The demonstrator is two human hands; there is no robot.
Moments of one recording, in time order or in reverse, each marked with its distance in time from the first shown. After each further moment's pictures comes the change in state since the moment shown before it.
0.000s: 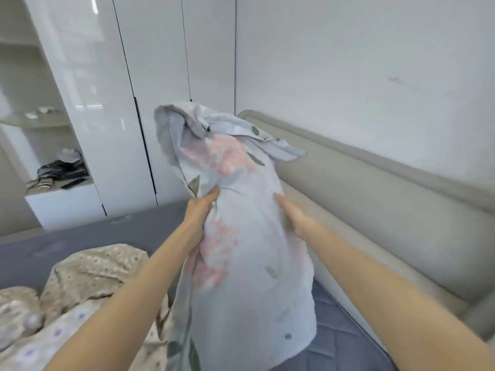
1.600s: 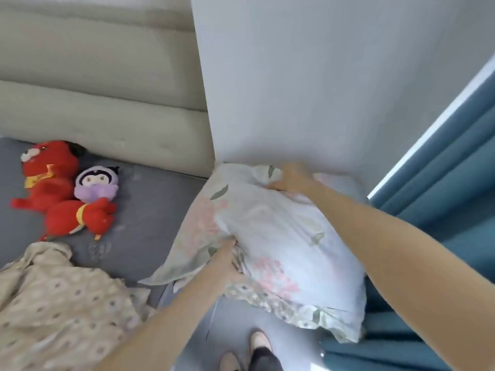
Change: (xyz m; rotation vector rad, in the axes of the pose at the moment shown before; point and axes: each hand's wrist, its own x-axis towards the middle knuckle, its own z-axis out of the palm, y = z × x) left_hand -0.505 -0.334 0.169 0.450 -0.530 -1.117; right_hand -0.392 0.305 -0.427 -0.990 0.443 0.256
